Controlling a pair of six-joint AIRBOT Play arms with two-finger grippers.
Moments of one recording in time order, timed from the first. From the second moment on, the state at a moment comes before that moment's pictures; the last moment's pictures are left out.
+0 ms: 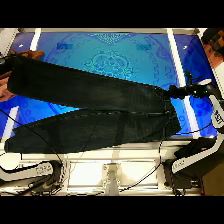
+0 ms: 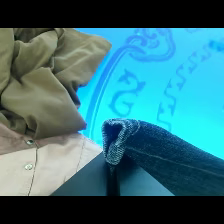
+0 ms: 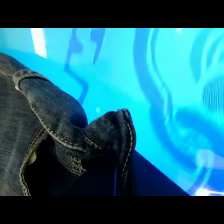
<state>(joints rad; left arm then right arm) 0.41 -1.39 1.33 1.07 -0.55 -1.12 -0.41 -1.82 1.34 -0.89 1.08 1.01</state>
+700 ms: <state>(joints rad) 0.24 -1.49 1.33 1.07 -0.61 -1.12 -0.54 -1.76 1.53 -1.07 0.85 1.17</state>
